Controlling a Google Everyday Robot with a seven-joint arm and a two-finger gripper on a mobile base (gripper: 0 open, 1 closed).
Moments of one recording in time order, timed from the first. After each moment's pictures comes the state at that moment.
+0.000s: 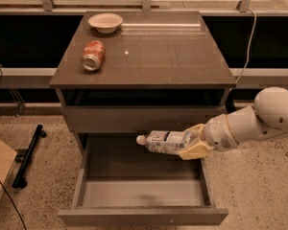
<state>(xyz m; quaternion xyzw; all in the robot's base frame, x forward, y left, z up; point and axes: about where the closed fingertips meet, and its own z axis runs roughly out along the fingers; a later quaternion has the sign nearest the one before) 0.488 -0.132 0.708 -0.52 0.75 0.31 0.28</state>
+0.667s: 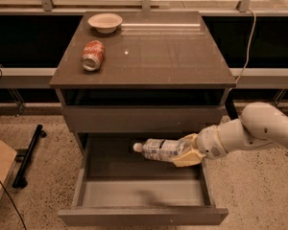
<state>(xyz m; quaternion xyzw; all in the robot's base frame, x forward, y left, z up) 0.493 -0.122 0.656 -0.50 0.75 0.33 0.28</state>
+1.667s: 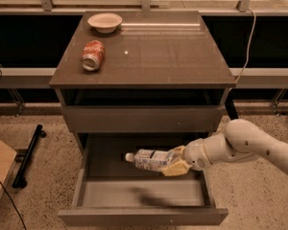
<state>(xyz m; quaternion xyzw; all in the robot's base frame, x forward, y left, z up) 0.493 -0.094 0.593 -0.47 0.76 0.37 0.27</state>
